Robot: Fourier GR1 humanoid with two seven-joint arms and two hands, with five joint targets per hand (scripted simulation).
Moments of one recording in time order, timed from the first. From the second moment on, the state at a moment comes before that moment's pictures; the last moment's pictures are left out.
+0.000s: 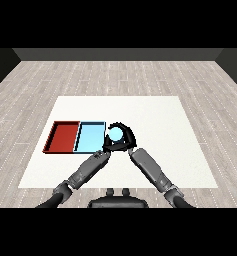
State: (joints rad) left arm -0.59 0.02 -0.64 -0.92 0.47 0.66 -0.38; right arm -0.53 -0.01 0.47 -1.25 -0.23 -0.37 -0.26
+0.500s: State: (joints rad) left arm -0.57 0.00 -0.61 -0.95 0.42 0.65 -0.35; right arm -0.51 -0.01 0.45 -1.27 -0.16 -0.35 -0.22
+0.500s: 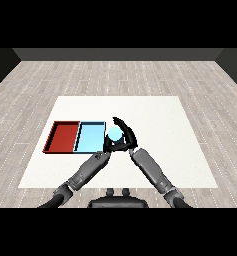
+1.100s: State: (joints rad) left arm -0.55 0.01 -0.55 -0.92 0.44 0.63 -0.40; right arm -0.46 -0.05 0.25 -1.43 -0.28 -0.26 -0.19
